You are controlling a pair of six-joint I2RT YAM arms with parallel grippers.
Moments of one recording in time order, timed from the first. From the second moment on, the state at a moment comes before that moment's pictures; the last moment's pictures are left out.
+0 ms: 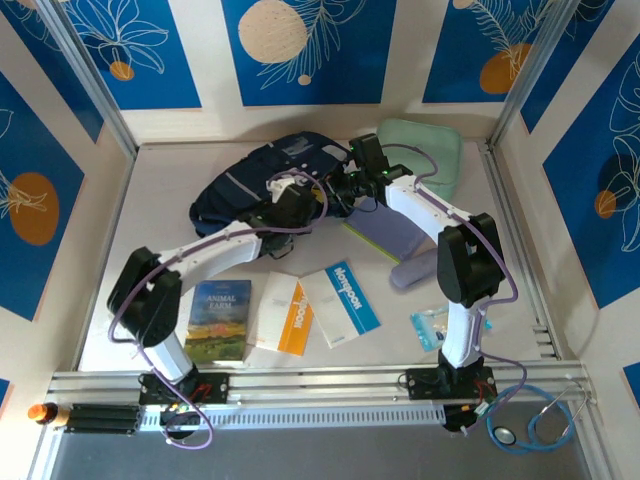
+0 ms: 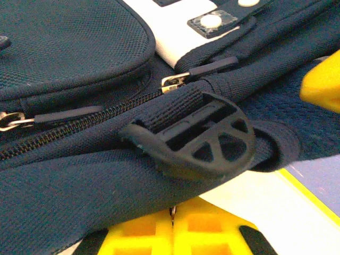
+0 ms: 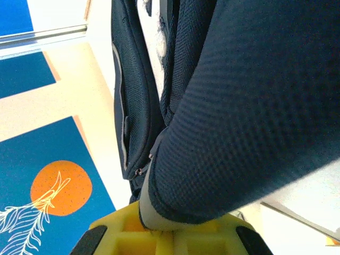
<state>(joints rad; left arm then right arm) -0.71 1.67 1.23 -0.38 -0.36 -0.67 0.44 1.92 1.56 -0.40 -0.59 1.23</state>
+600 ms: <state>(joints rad) -0.59 1.57 1.21 -0.57 -0.07 -0.56 0.47 1.92 1.57 -0.44 -0.59 1.17</state>
